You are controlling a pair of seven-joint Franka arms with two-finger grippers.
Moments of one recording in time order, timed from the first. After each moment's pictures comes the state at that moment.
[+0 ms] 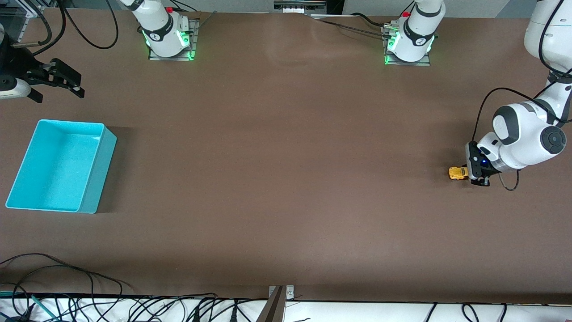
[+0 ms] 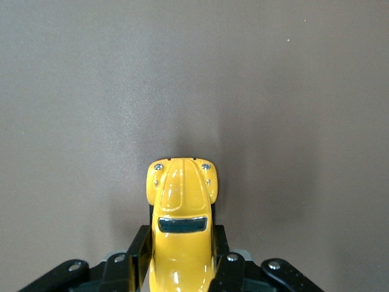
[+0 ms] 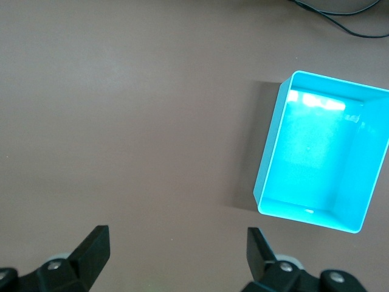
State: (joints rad) left arm 0.39 0.52 -0.12 -2.02 0.06 2.49 1.81; right arm -0.03 -0.05 0.08 -1.60 0.01 1.56 -0.10
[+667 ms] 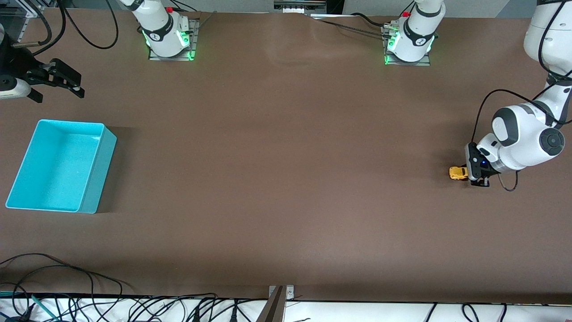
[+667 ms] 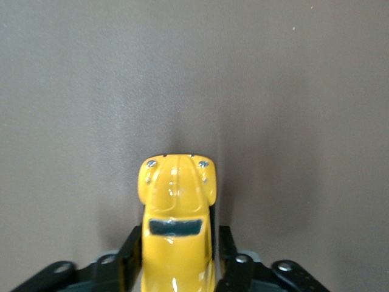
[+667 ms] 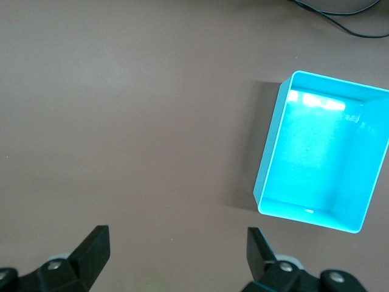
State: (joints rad) left arm 0.40 0.55 -0.12 -2.01 0.06 2.50 1.82; right arm -0.03 -0.05 0.08 -1.60 0.01 1.56 -0.10
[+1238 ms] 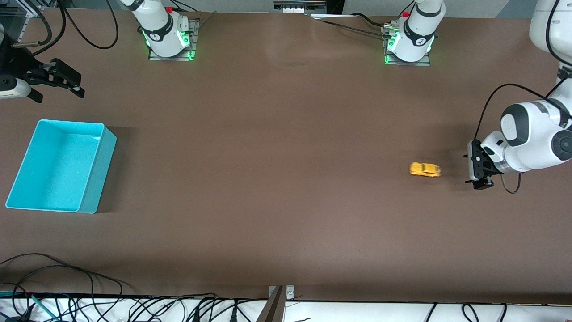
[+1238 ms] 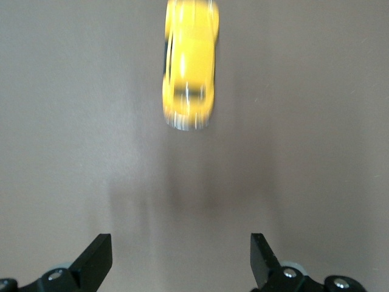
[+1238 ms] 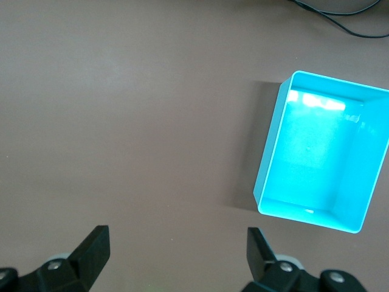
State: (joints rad) left arm 0.40 0.45 -0.20 -1.91 0.06 2.19 1.75; right arm -0.03 -0.05 0.08 -1.60 0.01 1.56 -0.10
